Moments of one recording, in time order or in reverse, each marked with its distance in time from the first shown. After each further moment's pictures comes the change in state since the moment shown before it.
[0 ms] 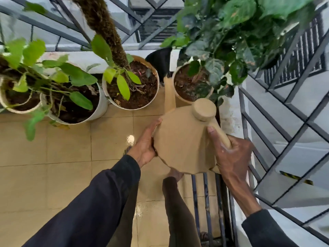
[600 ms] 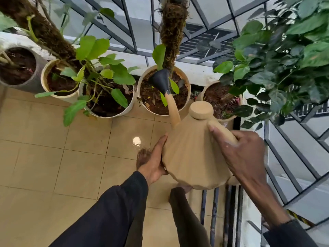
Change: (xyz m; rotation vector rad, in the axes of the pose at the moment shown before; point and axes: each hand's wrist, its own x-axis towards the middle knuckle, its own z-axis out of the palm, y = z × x) left_hand -0.037 -0.008 -0.074 -0.127 0.056 -0.029; right_hand 0.005 -0.103 0.059 -0.264 -0.272 -0.257
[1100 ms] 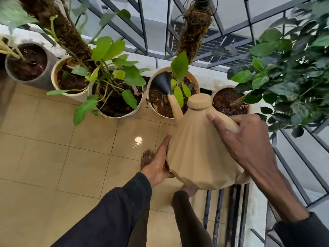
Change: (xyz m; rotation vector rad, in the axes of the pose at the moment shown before) left_hand -0.014 0.023 -0.009 -0.050 0.016 -0.054; right_hand 0.036 -0.060 0.013 -0.173 -0.117 -0.062
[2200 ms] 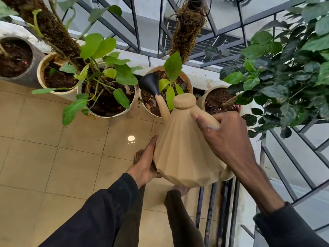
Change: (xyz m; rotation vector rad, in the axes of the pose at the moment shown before) left_hand 0.009 0.005 -0.020 -0.040 0.043 -0.026; right_hand 0.011 -0.011 0.014 0.021 -0.049 0.058
